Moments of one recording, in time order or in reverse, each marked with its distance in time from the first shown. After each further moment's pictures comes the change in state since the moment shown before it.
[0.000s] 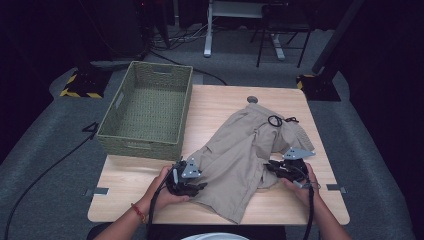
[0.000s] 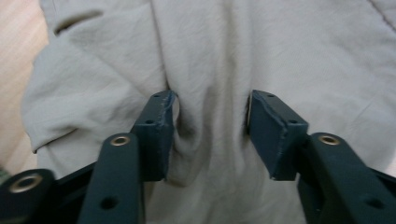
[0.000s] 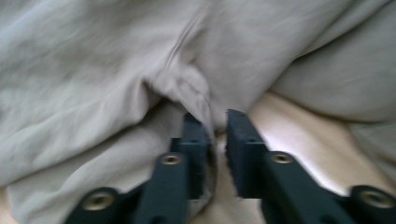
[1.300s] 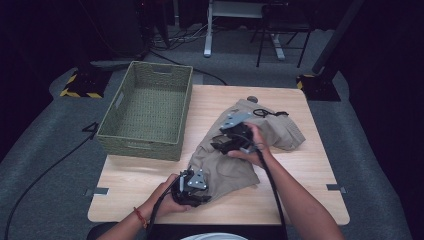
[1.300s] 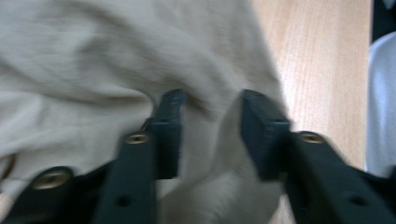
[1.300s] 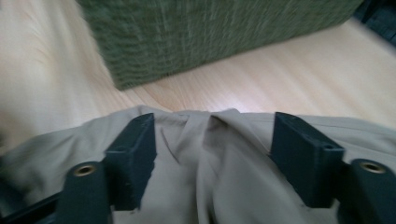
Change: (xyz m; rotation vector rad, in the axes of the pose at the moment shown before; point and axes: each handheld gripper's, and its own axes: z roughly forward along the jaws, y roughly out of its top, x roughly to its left) left arm -0.024 -0.001 0.007 0.076 -0.158 0.074; right arm 0.088 0.173 0.069 0.016 0.156 -0.294
